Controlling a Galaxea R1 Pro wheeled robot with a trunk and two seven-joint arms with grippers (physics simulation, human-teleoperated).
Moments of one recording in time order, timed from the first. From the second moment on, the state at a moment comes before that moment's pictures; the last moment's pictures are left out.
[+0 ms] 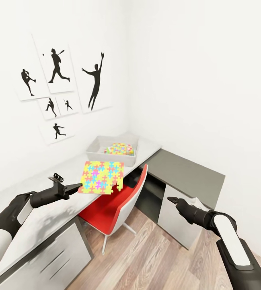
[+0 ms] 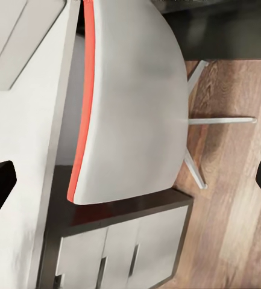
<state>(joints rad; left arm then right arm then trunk) -0.80 0.37 -0.03 -0.66 0.49 0.87 -1.57 -0.38 -0.10 -0.07 -1.45 -1.21 0.80 -0.42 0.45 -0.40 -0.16</state>
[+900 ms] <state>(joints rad) -0.79 0.37 -0.03 -0.66 0.49 0.86 -1.57 -0.38 -0.10 -0.07 -1.44 -1.20 0.80 -0.40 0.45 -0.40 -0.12</state>
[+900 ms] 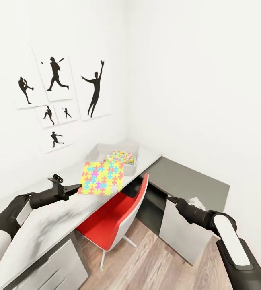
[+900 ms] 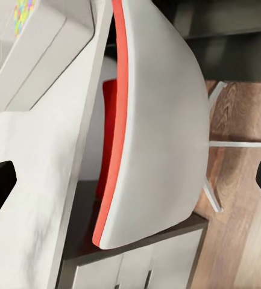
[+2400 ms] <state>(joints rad) -0.79 0.40 -0.03 -0.66 0.50 0.86 -1.57 -0.36 -0.17 -0.20 -1.47 -1.26 0.96 0.12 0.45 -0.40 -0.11</state>
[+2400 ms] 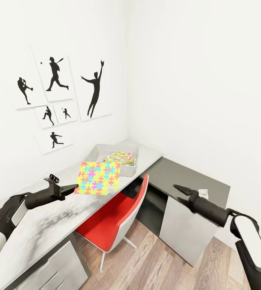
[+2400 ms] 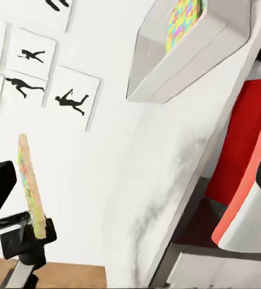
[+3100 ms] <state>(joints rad) -0.79 0.40 -0.03 -0.66 0.50 0.85 -1.57 -0.13 -0.26 -0.48 -1.58 -1.35 1.04 0.64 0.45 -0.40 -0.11</state>
